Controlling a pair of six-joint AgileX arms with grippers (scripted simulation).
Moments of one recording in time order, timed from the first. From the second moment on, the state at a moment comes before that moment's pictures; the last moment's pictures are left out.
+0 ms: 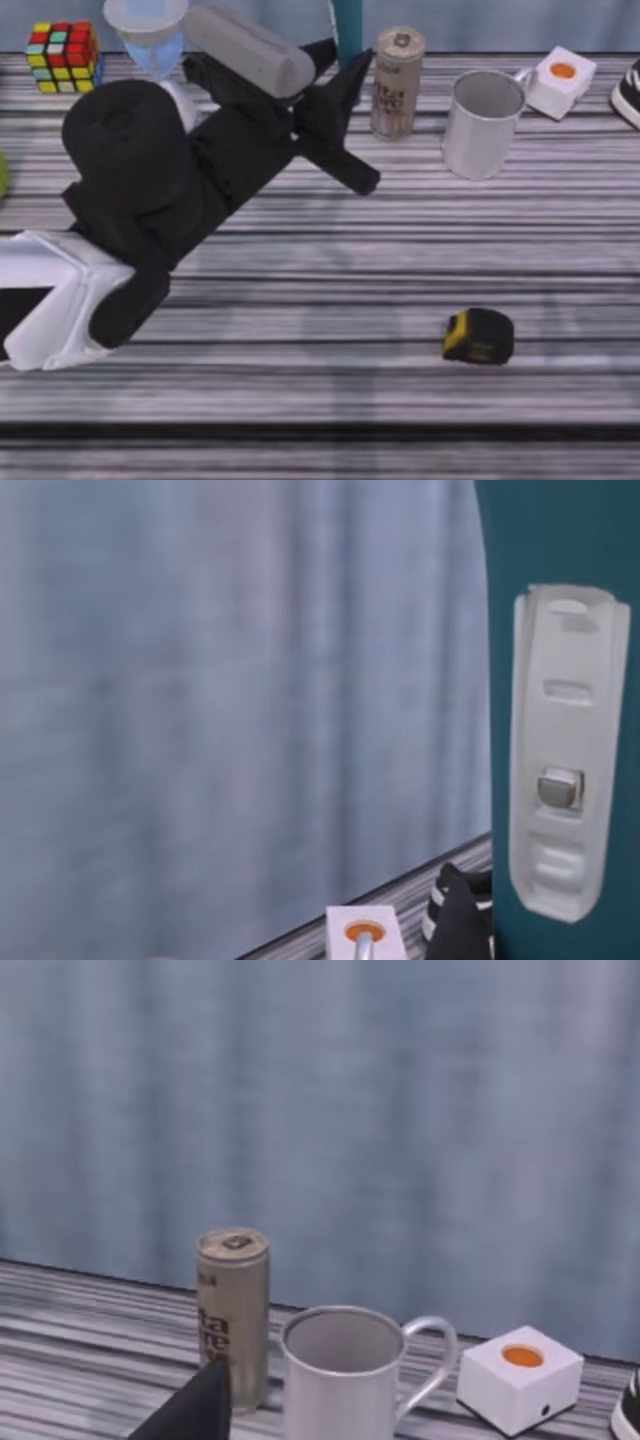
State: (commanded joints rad) left arm -0.62 1.57 0.71 0.97 0.16 0.00; right arm 0.11 0.30 0.21 0.13 -0.16 -0.02
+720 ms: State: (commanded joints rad) left arm -0.62 1.57 0.71 0.97 0.16 0.00; right arm 0.37 1.21 0.74 0.43 -0.57 -0.06
